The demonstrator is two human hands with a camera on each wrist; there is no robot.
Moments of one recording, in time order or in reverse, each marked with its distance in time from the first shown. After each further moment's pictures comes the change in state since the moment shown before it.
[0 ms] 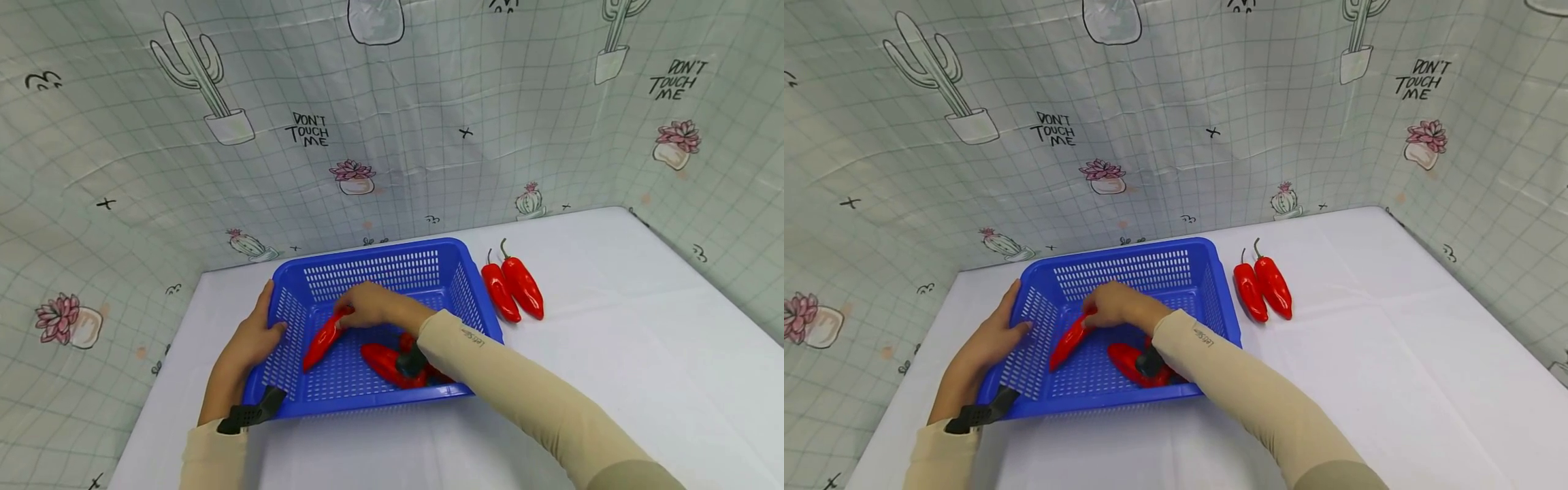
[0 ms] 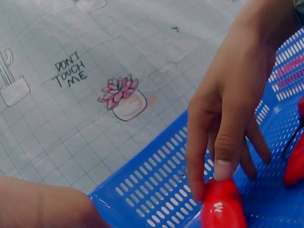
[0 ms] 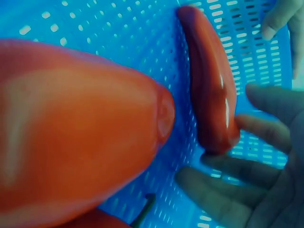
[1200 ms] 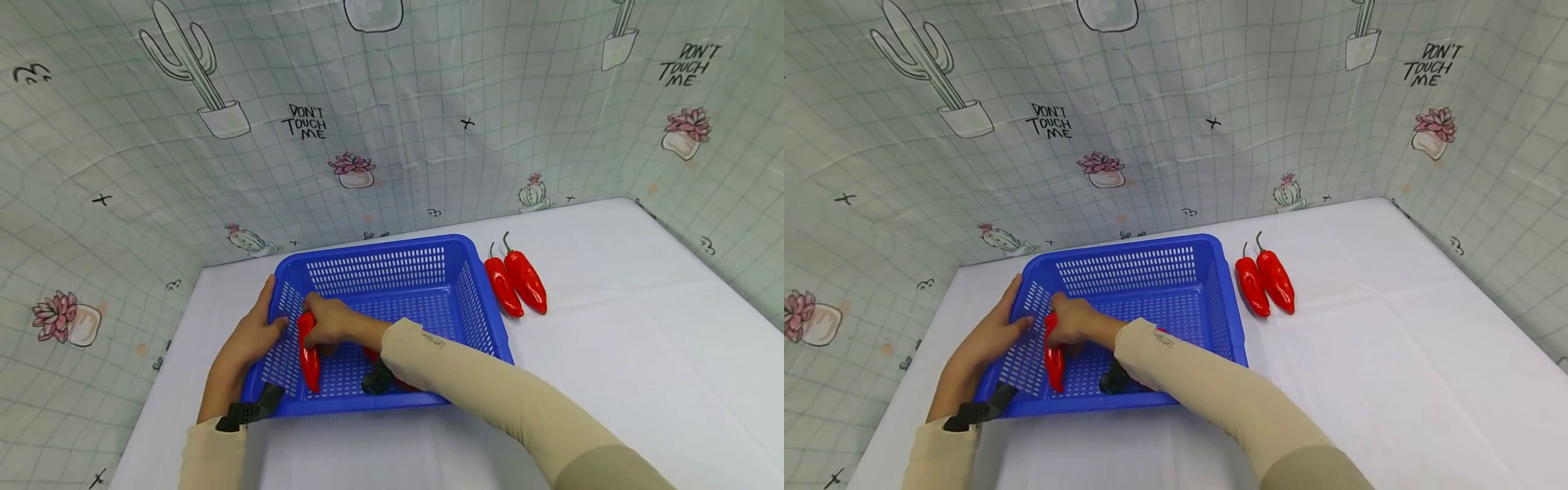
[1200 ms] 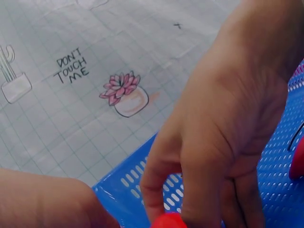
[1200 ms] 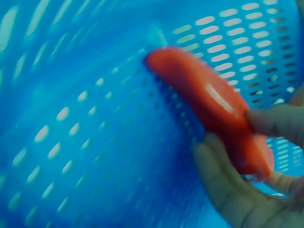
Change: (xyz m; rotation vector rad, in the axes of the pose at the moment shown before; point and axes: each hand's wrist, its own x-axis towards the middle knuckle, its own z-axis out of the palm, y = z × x) left_hand 0.001 -0.002 0.001 -0.091 -0.041 -0.007; right_hand 0.025 -0.051 0.030 0.546 0.003 0.196
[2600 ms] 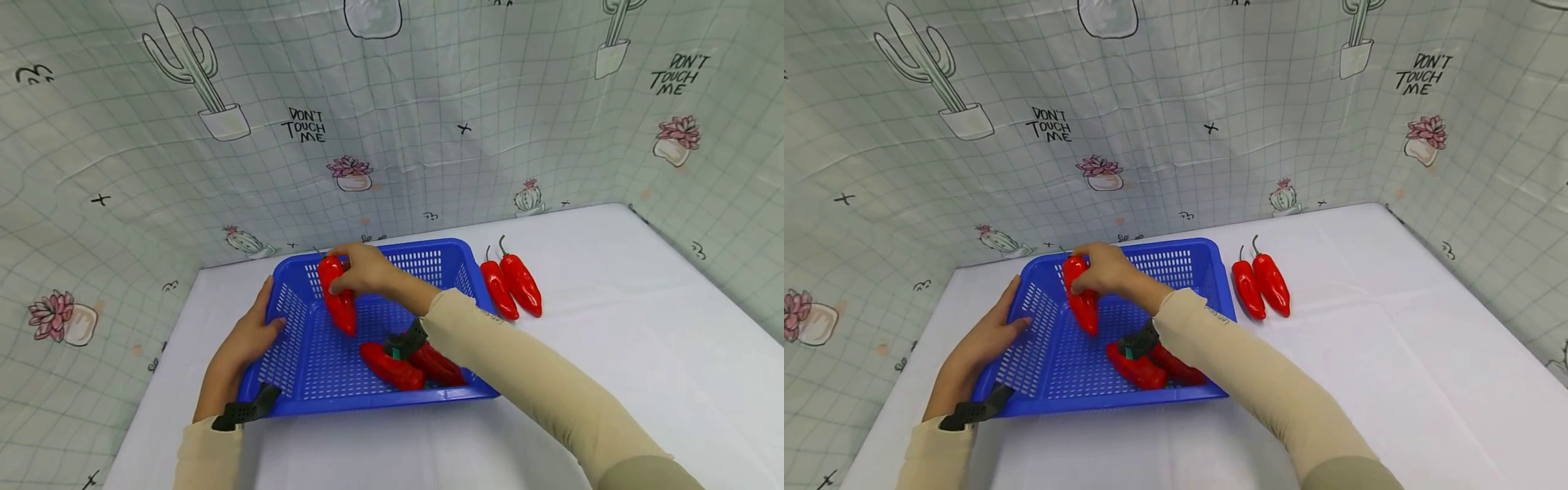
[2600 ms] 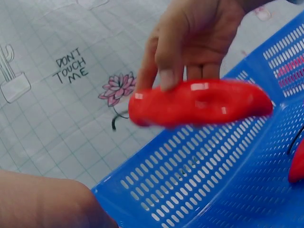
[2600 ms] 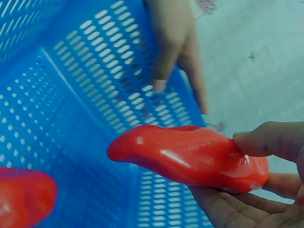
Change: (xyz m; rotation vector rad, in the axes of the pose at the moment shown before) left_hand 0.002 0.002 -0.001 0.001 -0.004 0.014; right_hand -0.029 -0.005 -0.084 0.199 0.170 -0.058
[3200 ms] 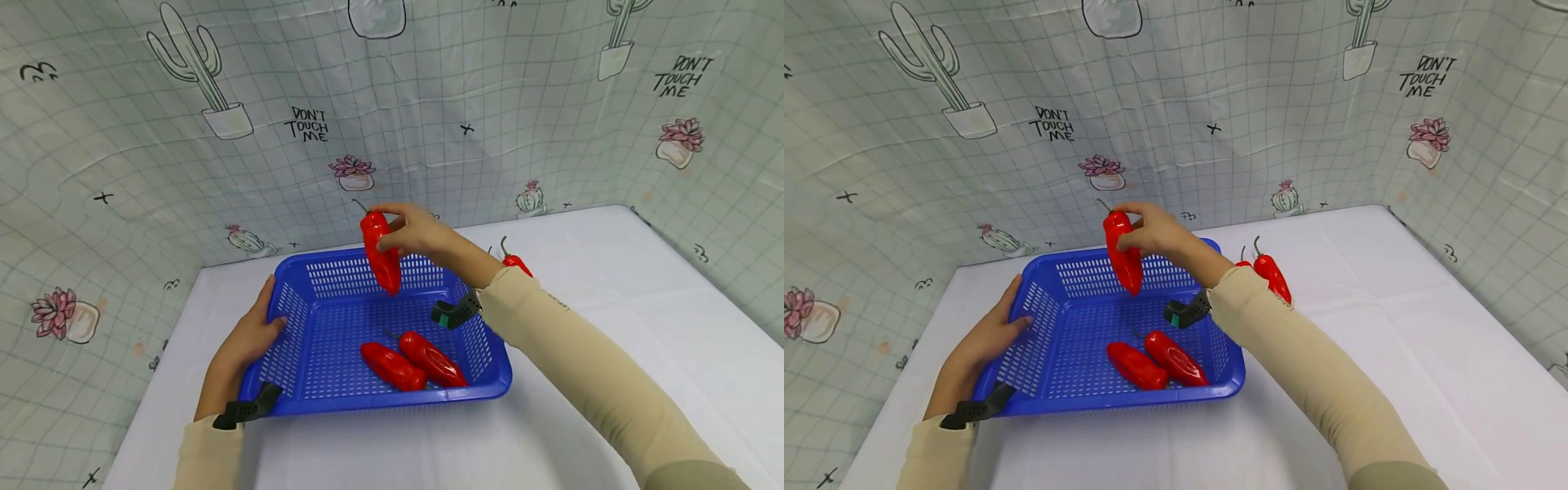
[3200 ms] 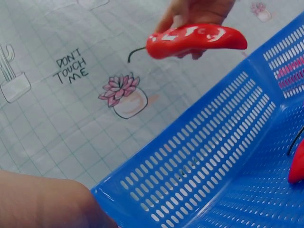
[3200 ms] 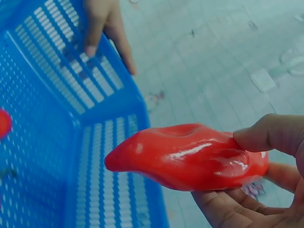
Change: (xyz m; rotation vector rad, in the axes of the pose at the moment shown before) left_hand 0.000 -0.001 -0.001 0.002 -0.001 0.011; right_hand -0.023 0.001 -0.080 0.117 0.079 -0.030
